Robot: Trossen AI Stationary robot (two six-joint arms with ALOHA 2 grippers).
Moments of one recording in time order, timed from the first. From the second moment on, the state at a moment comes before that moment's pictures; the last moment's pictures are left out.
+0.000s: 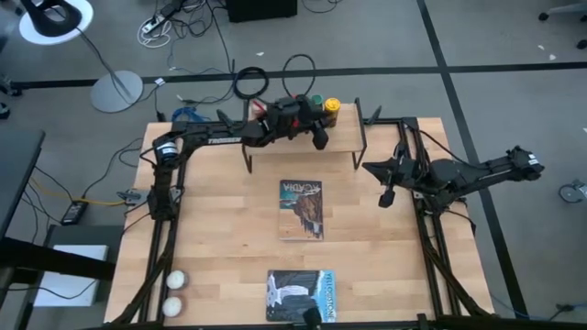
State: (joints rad) left arm 0.40 1.98 1.52 0.32 0.01 -0.03; right arm 0.23 0.51 0.44 0.14 0.59 -0.15
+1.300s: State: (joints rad) left arm 0.24 1.50 1.52 0.07 -0.21 0.28; right arm -0.18 0.92 0.48 0.48 0.46 -0.12
